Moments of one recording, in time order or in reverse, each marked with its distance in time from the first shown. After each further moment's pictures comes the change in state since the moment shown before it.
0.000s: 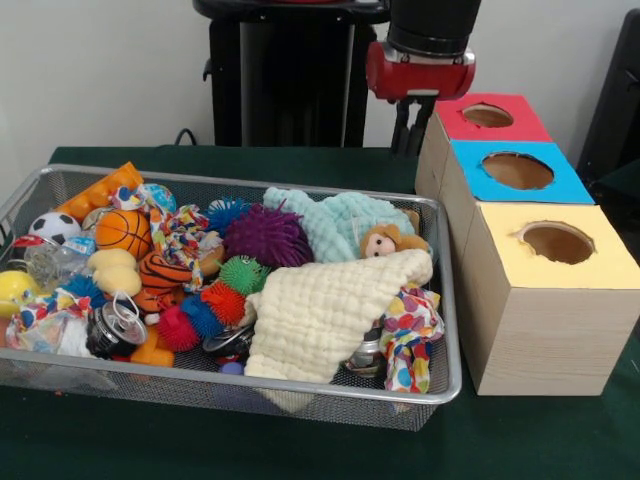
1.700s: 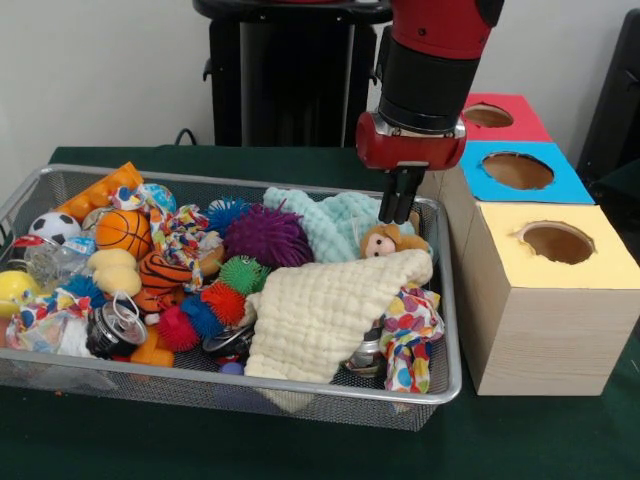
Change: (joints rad) arm 0.025 0.169 -0.038 -0.192 0.000 -0.001 0.000
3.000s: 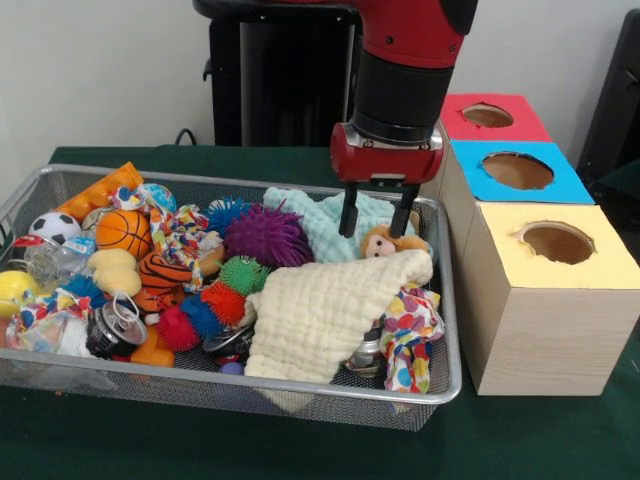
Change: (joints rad) arm -0.061 0.013 0.024 -0.034 -0.001 0.000 0.000
